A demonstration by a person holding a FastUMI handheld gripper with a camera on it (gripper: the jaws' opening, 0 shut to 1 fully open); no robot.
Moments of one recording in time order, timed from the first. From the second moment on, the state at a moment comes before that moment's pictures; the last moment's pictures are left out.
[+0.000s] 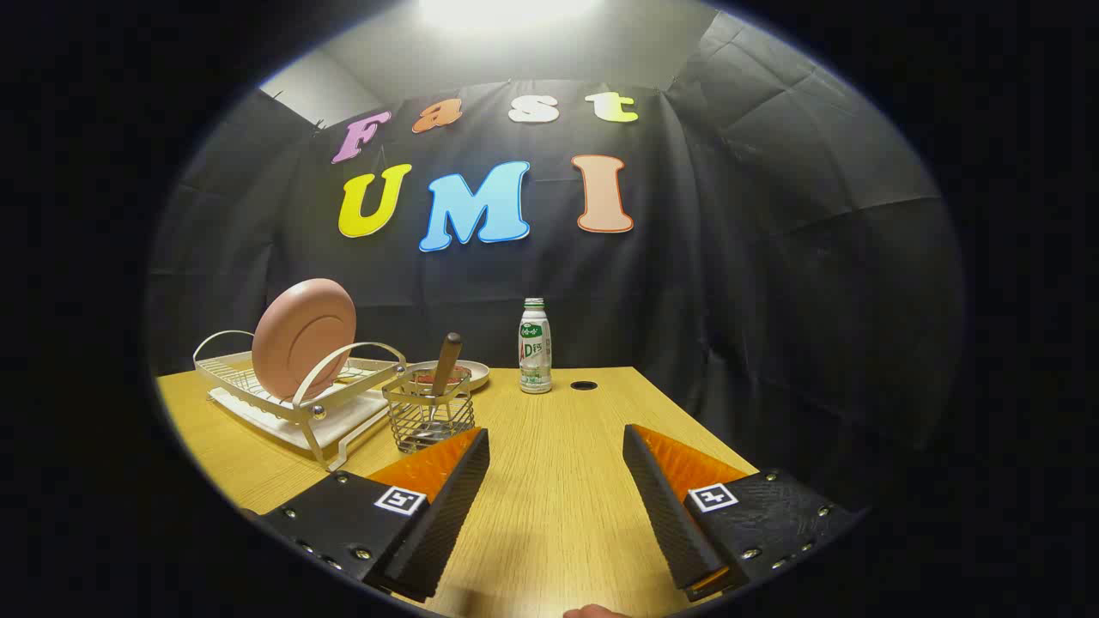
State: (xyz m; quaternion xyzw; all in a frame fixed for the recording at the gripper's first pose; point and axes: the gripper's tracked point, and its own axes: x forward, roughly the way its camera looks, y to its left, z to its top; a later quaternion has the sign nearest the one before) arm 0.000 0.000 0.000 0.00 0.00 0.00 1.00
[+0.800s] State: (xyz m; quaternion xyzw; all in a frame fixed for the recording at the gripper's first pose) arm 0.090 -0.020 0.042 0.00 0.00 -0.03 1.00
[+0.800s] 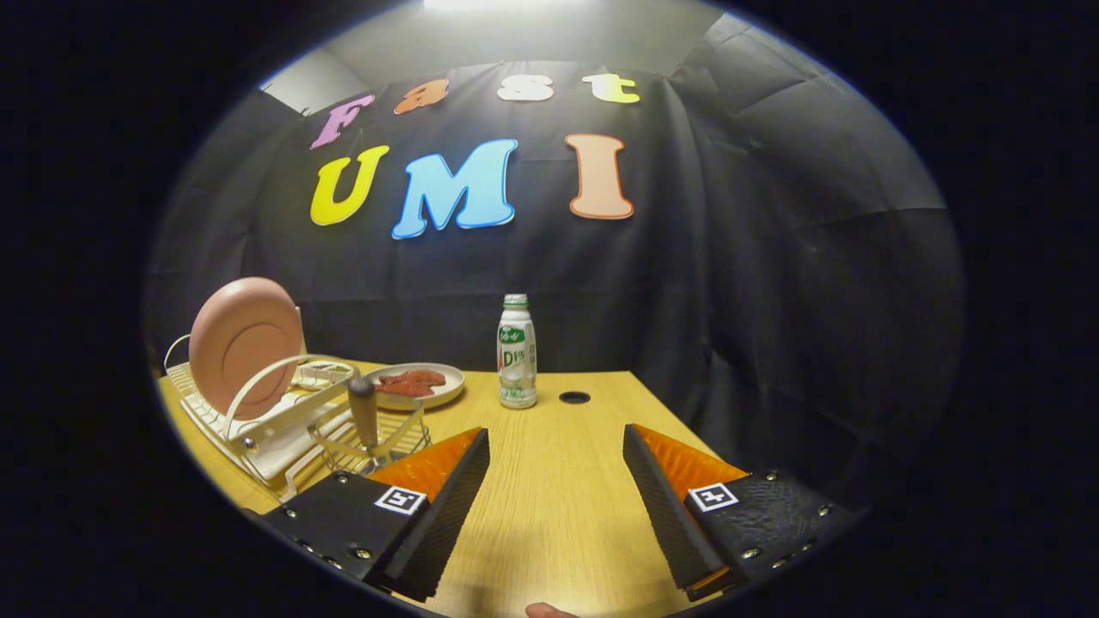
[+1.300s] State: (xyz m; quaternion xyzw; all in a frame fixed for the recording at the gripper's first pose) arm 0.044 0.017 0.200 -0.02 -0.02 -0.03 1.00
